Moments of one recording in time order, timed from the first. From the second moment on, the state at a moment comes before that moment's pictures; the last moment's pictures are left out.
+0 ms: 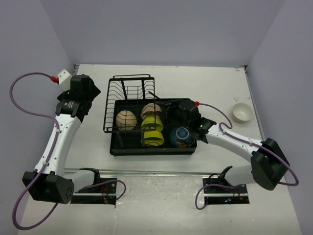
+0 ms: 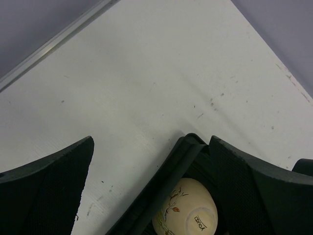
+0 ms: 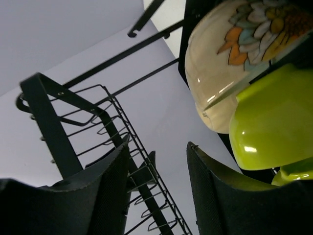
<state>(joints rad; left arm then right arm) -0.10 1.18 1.22 -0.70 -0.55 -0.73 0.73 1.34 0.82 0.14 0.09 1.94</state>
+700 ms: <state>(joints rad) -0.10 1.16 1.22 -0.72 -0.58 -0.76 0.81 1.40 0.87 -0.02 0.22 1.98</state>
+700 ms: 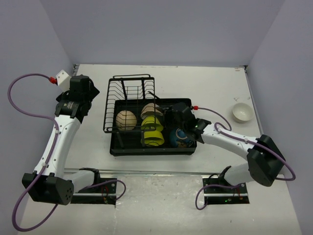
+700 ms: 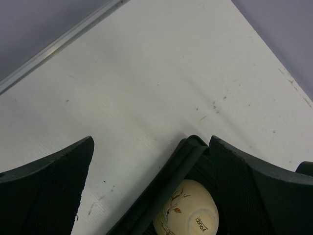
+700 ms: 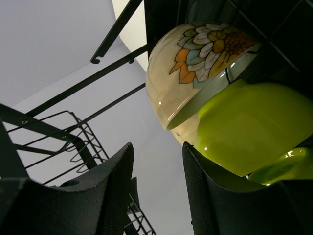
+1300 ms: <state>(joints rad) -0.10 1.16 1.22 -0.72 -0.57 -0.76 0.80 1.54 0.86 0.15 0.26 1.99</state>
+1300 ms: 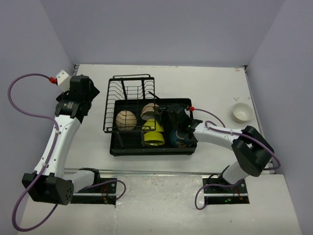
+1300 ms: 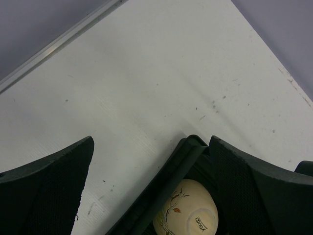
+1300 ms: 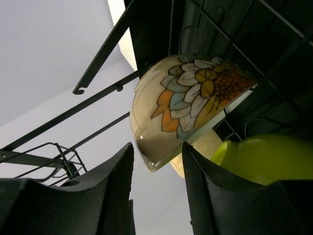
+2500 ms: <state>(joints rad) -0.10 1.20 1.22 -0.71 -0.55 -0.76 0.79 1.64 0.70 0.67 0.24 2.01</state>
